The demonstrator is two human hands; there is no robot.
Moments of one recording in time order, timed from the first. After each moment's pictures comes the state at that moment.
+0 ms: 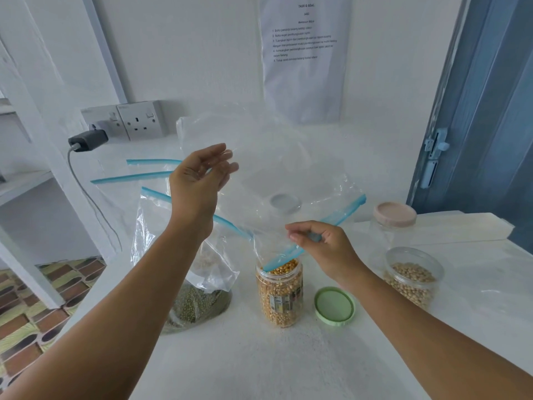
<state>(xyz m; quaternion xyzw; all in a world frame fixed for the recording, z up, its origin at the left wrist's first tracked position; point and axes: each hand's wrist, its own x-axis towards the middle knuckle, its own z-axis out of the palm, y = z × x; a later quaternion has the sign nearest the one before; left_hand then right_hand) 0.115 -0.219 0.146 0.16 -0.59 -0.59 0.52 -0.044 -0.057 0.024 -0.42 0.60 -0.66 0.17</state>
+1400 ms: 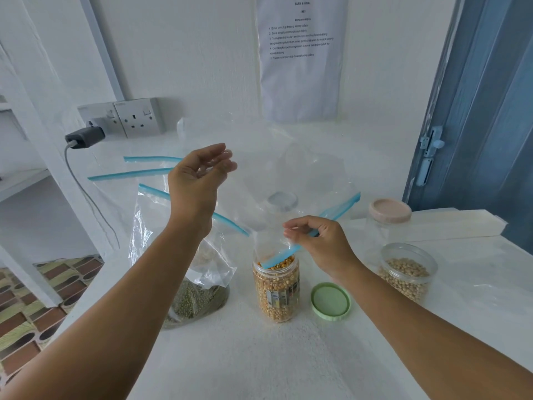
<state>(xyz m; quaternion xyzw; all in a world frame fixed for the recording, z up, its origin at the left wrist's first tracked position) 0.117 -0.213 0.143 0.16 -0.61 -0.57 0.53 -0.038 -0.056 0.028 -0.40 0.61 -0.66 0.16</state>
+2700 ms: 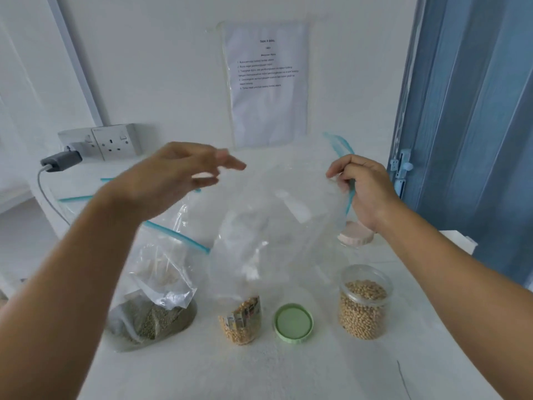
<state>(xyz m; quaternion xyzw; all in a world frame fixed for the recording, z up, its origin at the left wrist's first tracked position) 0.118 -0.165 0.236 0.03 -0.86 -0.47 0.21 -0.157 0.021 0.160 -0.36 0.53 -0.76 0.12</state>
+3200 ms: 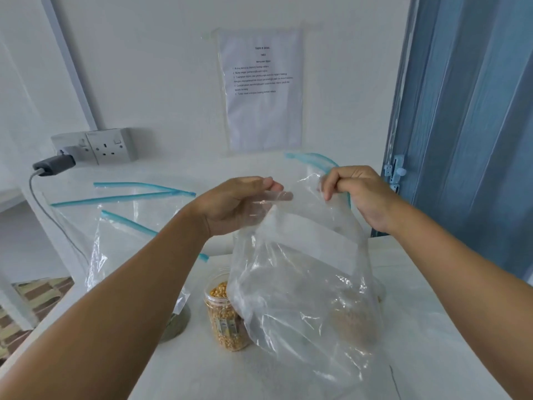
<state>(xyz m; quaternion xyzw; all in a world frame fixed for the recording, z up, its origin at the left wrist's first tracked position) 0.028 -0.143 0.187 0.09 -0.67 -0.73 0.09 -0.160 0.043 0.172 -0.49 0.61 -0.61 0.14</state>
